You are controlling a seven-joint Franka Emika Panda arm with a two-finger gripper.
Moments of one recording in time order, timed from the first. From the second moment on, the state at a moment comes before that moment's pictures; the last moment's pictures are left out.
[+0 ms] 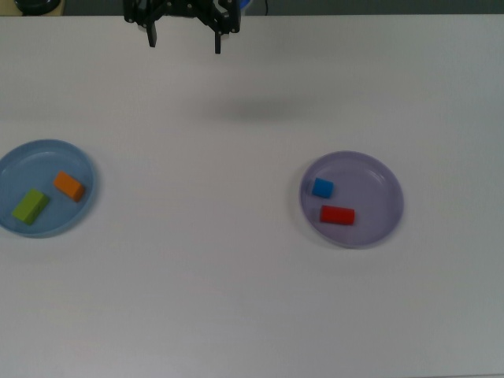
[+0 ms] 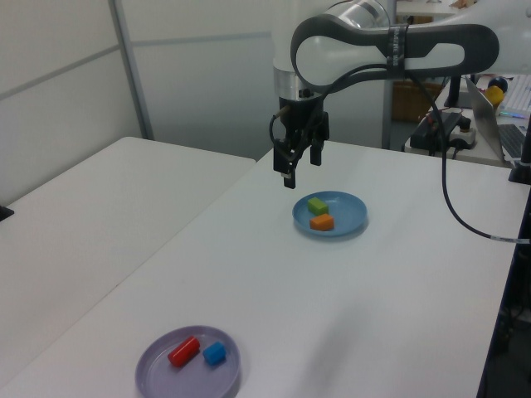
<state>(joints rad) -0.09 -0.01 0.10 -1.66 -0.04 1.70 0.10</state>
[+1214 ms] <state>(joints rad) -0.05 -0.01 0.04 -1.65 -0.04 1.70 0.09</state>
